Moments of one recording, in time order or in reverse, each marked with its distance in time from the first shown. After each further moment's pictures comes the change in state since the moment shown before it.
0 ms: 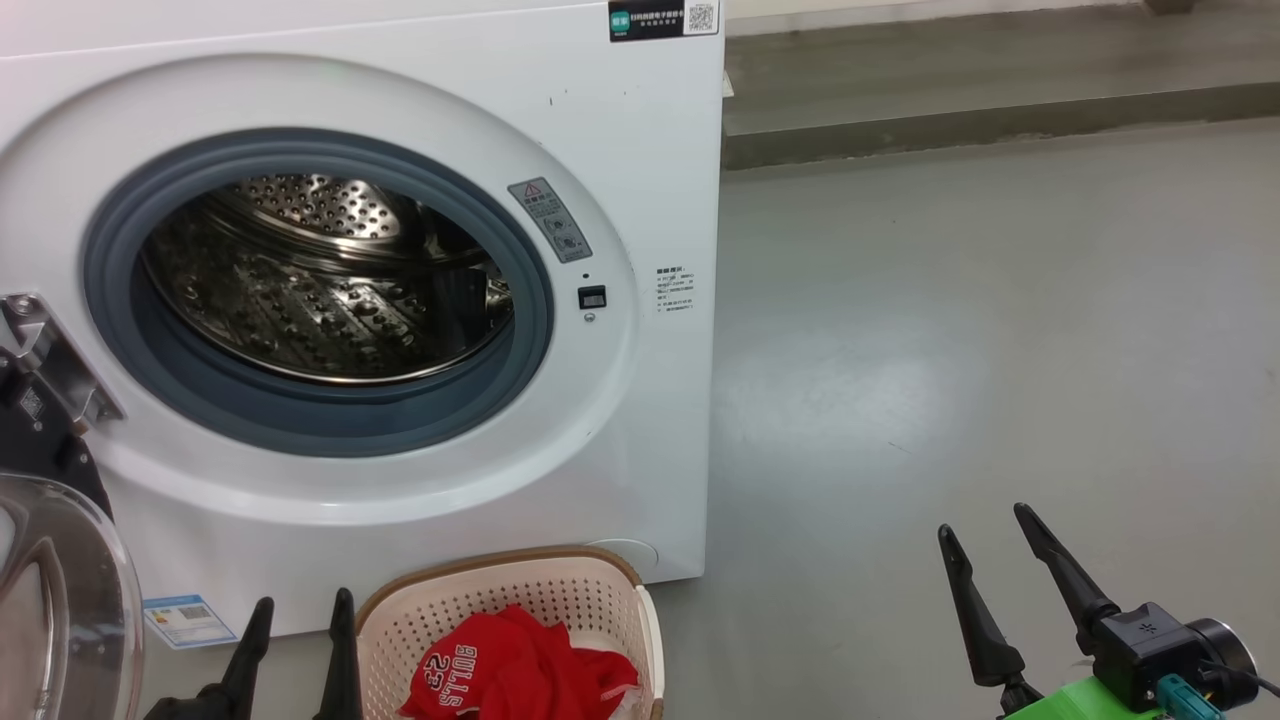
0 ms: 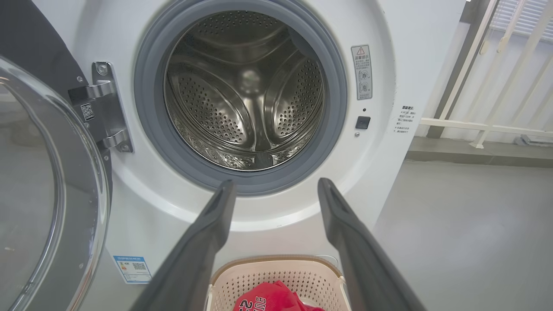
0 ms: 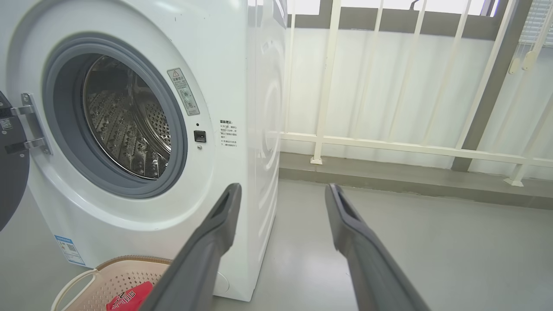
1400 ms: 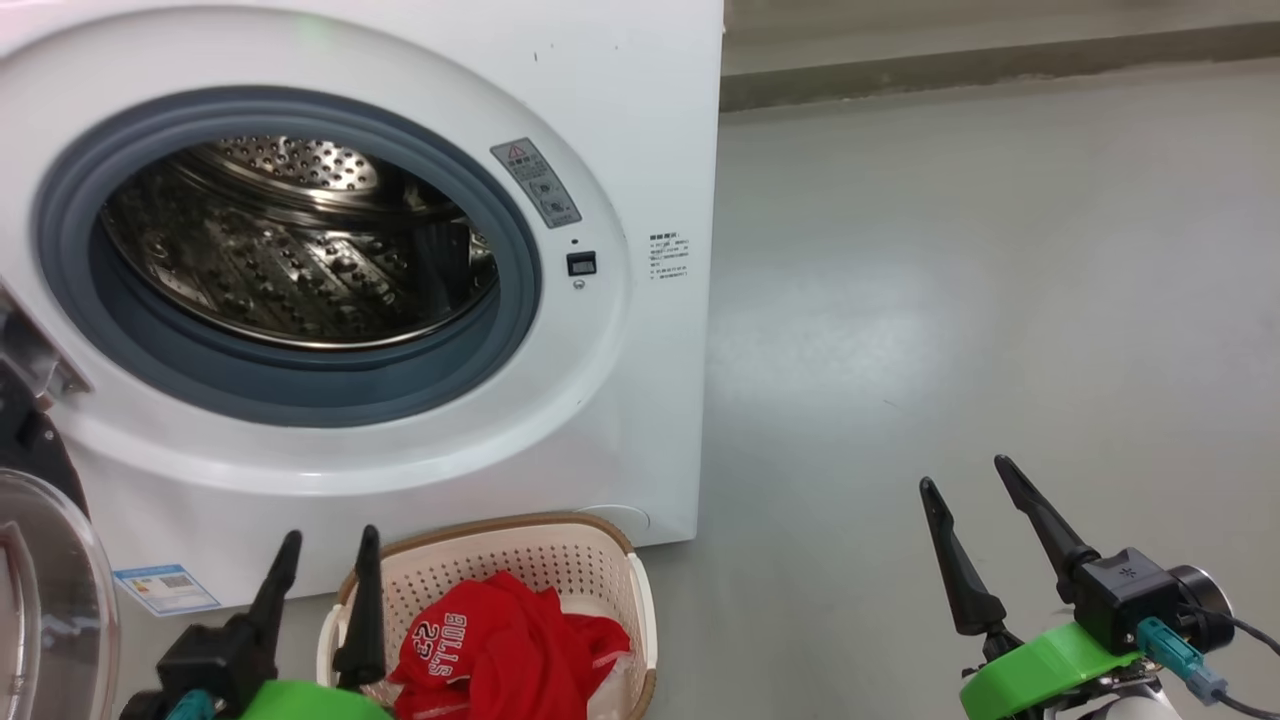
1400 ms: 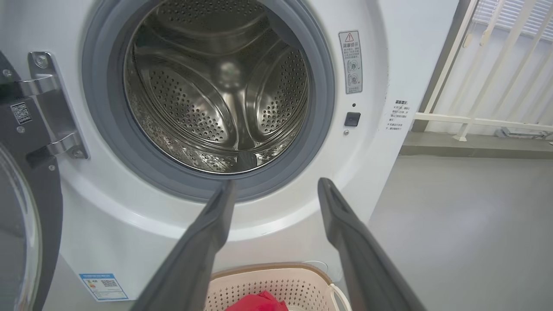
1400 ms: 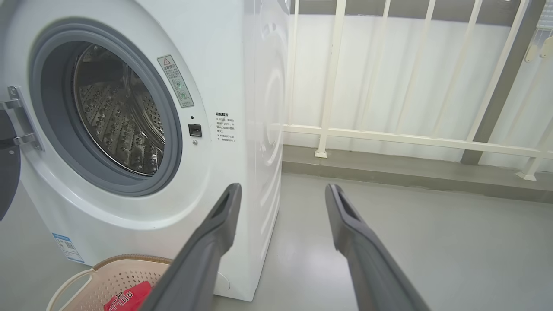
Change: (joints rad) left arm -0.162 -0.032 -0.015 0.144 0.026 -0.066 -0.030; right arm -0.116 -0.006 0.029 0.077 0.021 0.000 0.000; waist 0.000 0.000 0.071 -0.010
